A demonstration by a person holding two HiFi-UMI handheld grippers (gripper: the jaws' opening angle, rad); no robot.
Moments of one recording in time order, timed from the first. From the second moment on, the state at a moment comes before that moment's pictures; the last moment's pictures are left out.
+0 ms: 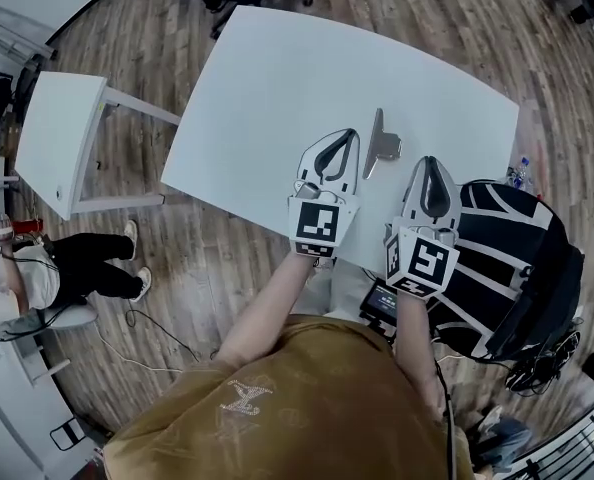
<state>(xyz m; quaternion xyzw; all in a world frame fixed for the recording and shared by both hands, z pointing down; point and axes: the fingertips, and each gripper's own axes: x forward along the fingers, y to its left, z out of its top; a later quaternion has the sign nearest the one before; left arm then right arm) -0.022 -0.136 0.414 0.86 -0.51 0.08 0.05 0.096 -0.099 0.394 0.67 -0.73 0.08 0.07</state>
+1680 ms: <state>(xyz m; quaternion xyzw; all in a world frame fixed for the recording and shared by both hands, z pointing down) 0.034 -0.135 0.619 0.87 -0.34 0.36 0.07 0.096 -0.135 0.577 0.59 -0.72 0.36 0.12</state>
